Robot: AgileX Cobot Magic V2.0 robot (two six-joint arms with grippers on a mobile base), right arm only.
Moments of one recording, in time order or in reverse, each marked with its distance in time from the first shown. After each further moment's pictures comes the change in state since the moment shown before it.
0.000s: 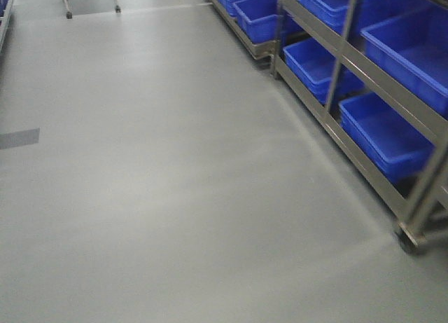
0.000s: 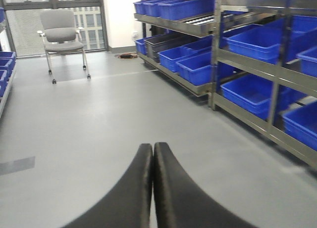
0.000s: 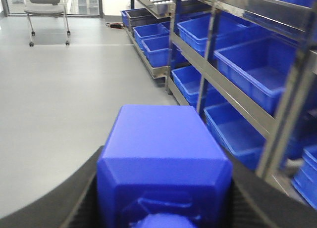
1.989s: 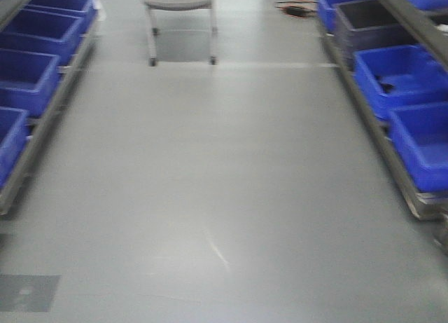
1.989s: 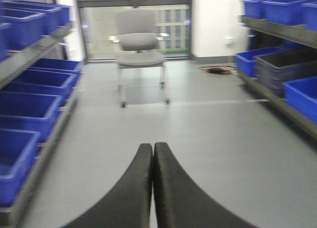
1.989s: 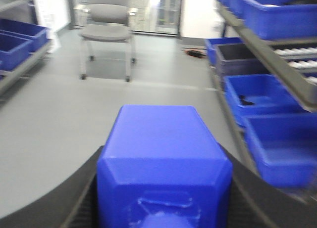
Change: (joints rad) arm 0.000 0.000 0.000 -0.002 0.000 0.000
